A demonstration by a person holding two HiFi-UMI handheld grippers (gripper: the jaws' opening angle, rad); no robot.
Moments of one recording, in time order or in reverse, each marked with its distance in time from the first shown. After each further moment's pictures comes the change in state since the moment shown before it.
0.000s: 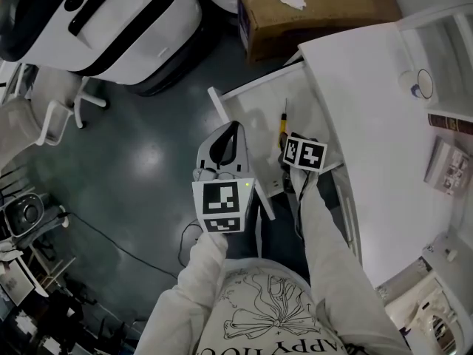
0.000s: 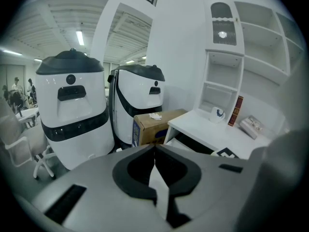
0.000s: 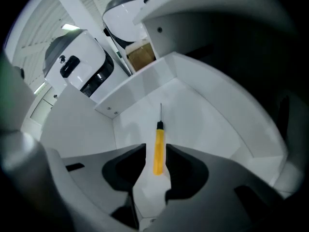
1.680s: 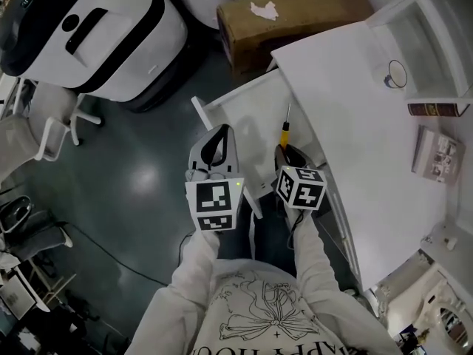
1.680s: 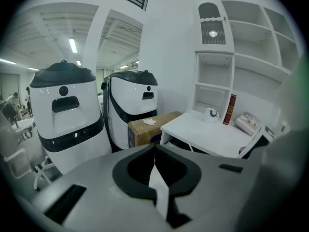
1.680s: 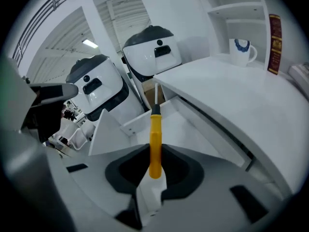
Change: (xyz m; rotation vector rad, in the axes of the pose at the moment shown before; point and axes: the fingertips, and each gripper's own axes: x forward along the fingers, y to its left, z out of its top) left arm -0.012 -0.031 0.022 0.084 -0.040 -0.020; right arm -0.118 0.018 0.012 -0.062 -0.279 0.043
